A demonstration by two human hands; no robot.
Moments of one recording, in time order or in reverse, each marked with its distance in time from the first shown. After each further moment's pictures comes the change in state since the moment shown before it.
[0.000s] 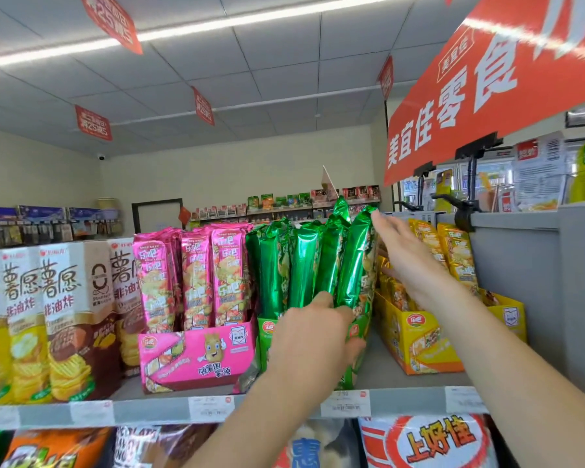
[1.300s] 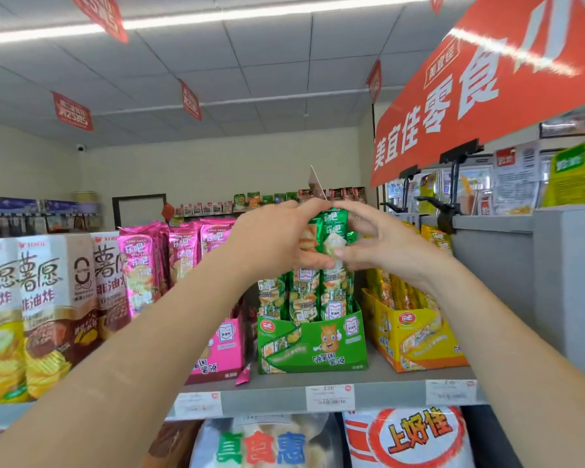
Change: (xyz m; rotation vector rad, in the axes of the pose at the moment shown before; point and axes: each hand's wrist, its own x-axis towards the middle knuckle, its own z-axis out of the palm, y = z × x) left_hand 0.088 -0.062 -0.061 0.066 0.068 0.173; right_hand -0.021 -0.035 -0.008 -0.085 -0.373 -0.252
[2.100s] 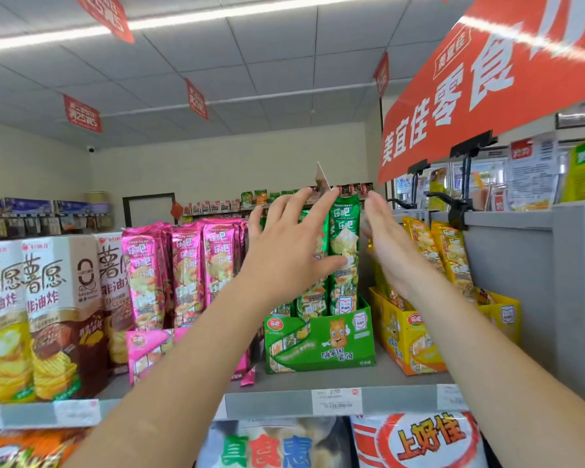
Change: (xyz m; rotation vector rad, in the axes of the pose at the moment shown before) left_hand -0.015 0.025 0.021 -0.060 0.148 -0.160; right_hand 0.026 0.026 0.016 0.138 0.339 0.091
